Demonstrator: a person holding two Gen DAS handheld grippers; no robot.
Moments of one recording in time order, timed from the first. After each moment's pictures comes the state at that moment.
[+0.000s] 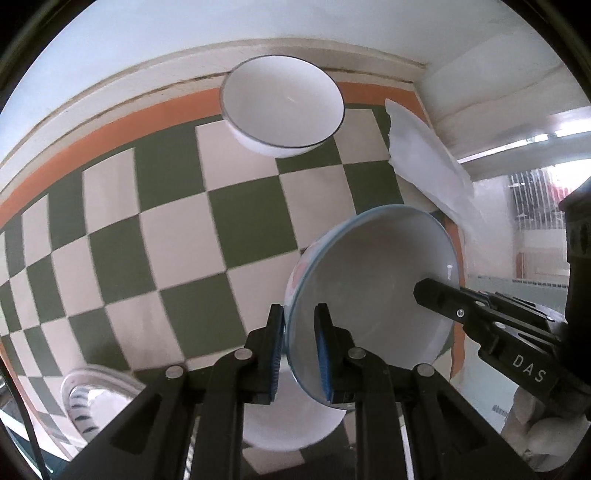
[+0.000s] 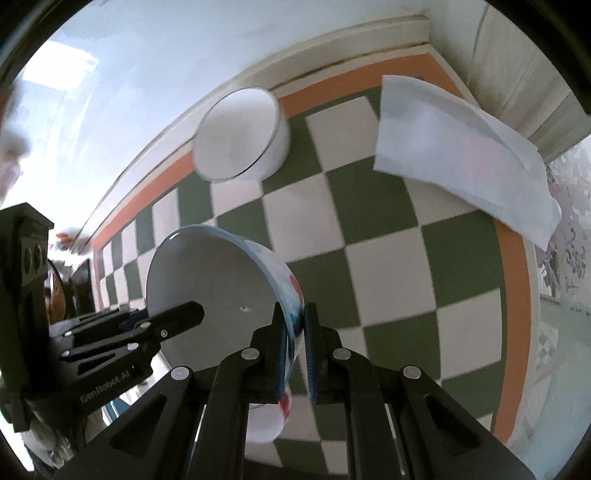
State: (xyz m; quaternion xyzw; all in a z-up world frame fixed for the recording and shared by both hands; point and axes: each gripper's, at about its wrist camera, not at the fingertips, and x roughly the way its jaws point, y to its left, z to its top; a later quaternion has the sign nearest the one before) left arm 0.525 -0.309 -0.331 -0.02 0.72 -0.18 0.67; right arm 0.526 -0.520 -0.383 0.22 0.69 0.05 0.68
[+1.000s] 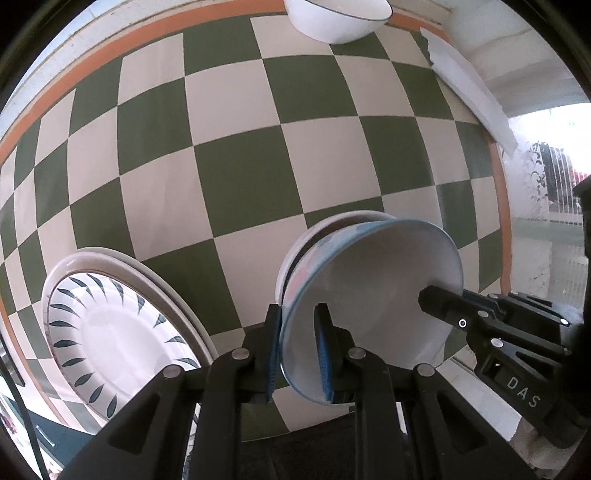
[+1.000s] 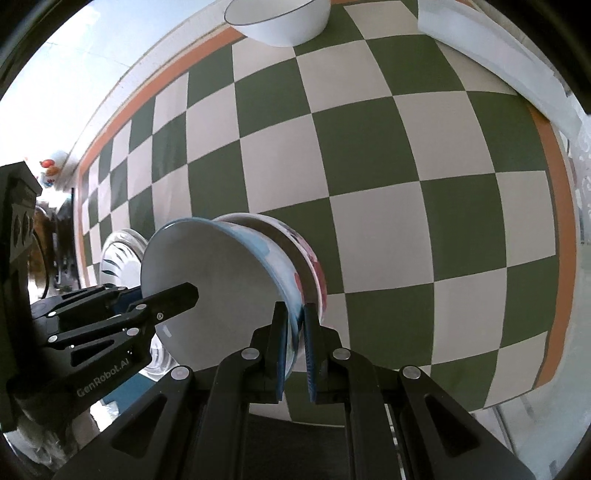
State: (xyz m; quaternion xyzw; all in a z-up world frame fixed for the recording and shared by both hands) left arm 0.431 -0.273 -0.367 0.01 0.76 -0.13 0.64; right arm 0.426 -0.443 -0.419 0.18 0.75 0.06 0.64
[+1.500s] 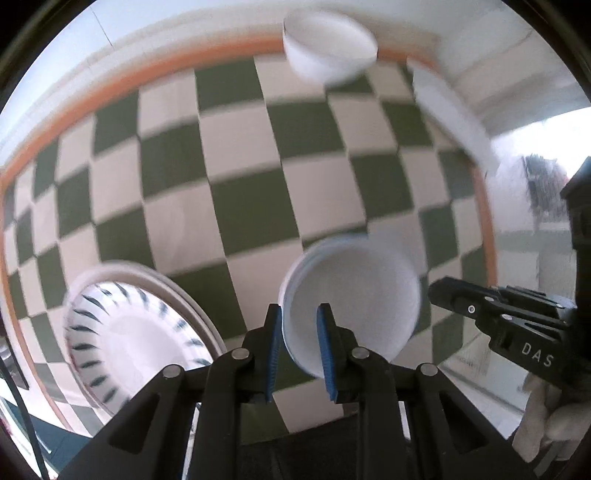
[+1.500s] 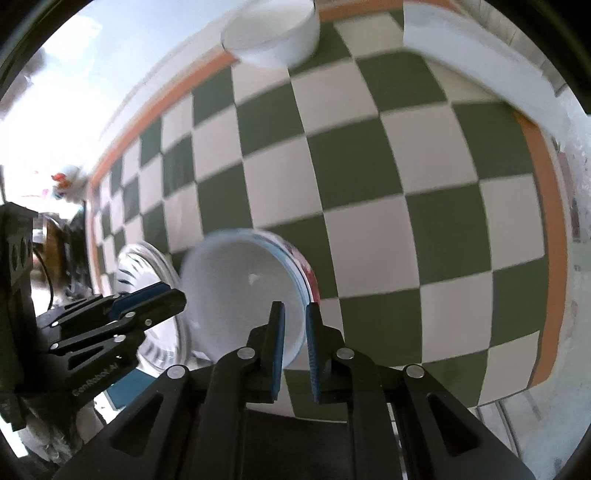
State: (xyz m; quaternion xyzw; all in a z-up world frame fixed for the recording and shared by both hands) left arm 0.436 -0.261 -0.316 0.00 0.71 -0.13 0.69; right arm 0.436 -0.468 -0.391 0.21 0.73 0.07 0.65
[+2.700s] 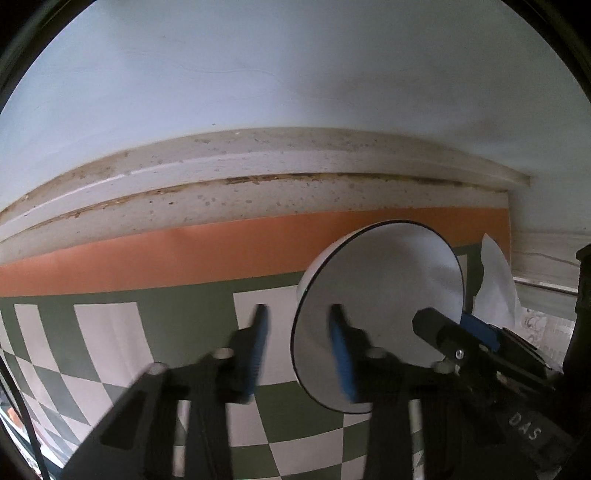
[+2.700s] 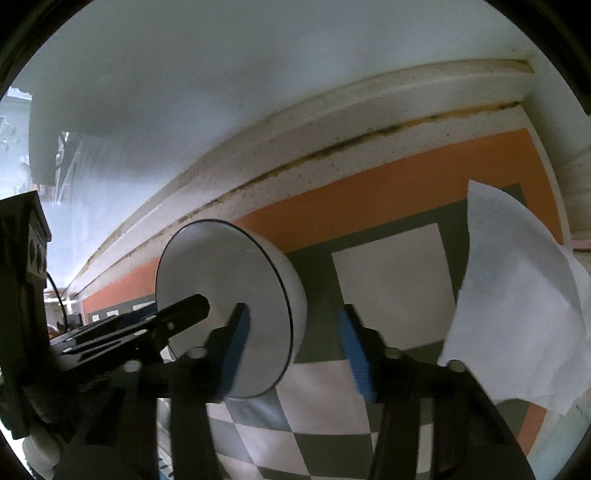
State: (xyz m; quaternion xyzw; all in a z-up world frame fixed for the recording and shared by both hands) left arm 0.703 -0.304 -0.401 -0.05 0.73 -0.09 0.67; right arm 0.706 -0.525 -0.474 0.24 0.70 0.04 0.68
